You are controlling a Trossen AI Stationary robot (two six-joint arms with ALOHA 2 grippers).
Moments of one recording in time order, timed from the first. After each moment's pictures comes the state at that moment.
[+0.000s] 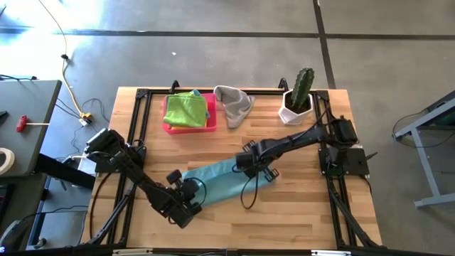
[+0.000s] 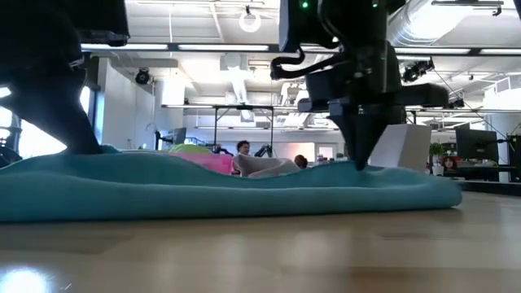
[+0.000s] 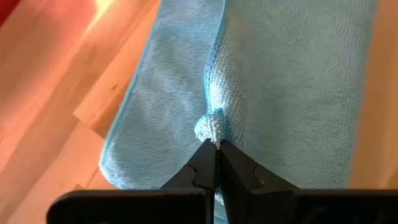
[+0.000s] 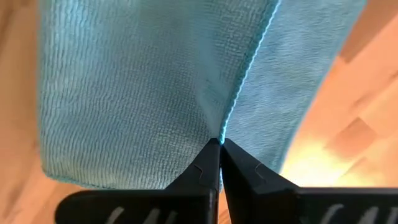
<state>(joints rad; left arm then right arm) -0.60 1.80 1.07 -0.80 -0.62 -1.26 0.14 1.90 1.34 -1.00 0.15 -0.51</state>
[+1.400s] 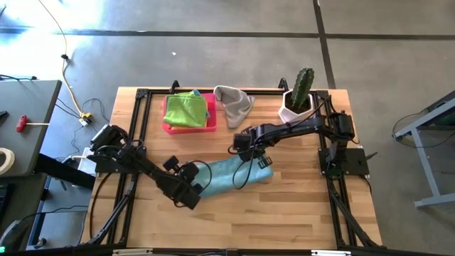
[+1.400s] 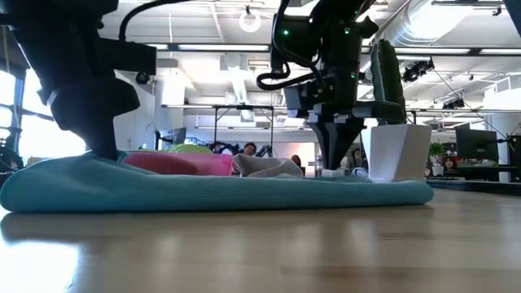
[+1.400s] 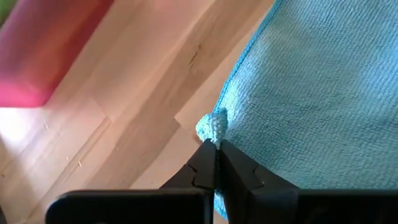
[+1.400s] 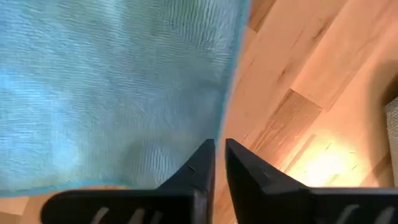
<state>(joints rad) -0.43 1.80 1.07 -1.04 -0.59 -1.30 -0.03 1.90 1.34 -0.91 0.15 -0.55</state>
